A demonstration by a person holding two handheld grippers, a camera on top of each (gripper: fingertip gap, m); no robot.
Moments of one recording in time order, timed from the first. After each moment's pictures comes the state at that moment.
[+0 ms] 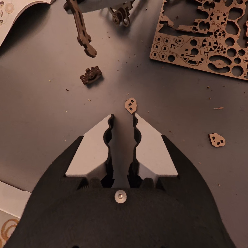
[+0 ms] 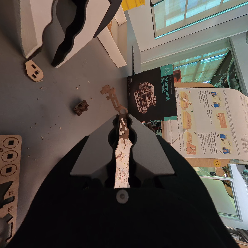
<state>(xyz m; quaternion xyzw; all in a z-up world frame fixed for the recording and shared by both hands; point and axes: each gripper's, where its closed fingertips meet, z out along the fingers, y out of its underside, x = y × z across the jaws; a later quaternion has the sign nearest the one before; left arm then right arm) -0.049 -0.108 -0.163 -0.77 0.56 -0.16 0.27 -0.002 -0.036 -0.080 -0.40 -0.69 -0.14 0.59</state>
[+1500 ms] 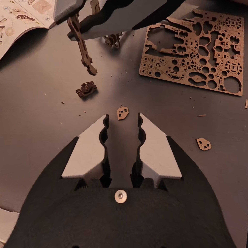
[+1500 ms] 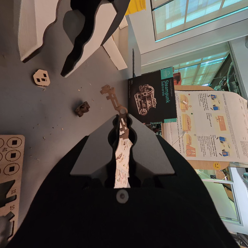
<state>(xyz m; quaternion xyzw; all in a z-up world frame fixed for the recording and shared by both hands) -0.035 -0.114 -0.150 -0.75 0.56 -0.23 0.28 -0.004 -0.040 -0.080 -0.39 -0.69 -0.13 0.59</state>
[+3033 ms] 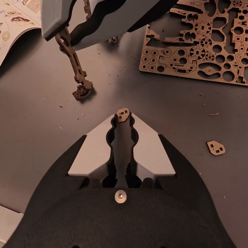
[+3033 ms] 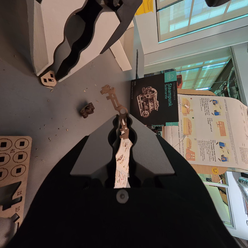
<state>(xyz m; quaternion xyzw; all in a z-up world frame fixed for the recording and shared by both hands) -0.029 -0.112 -0.162 -0.74 0.58 -0.18 0.29 -0.009 -0.044 -0.088 -0.38 -0.71 -0.14 0.58</state>
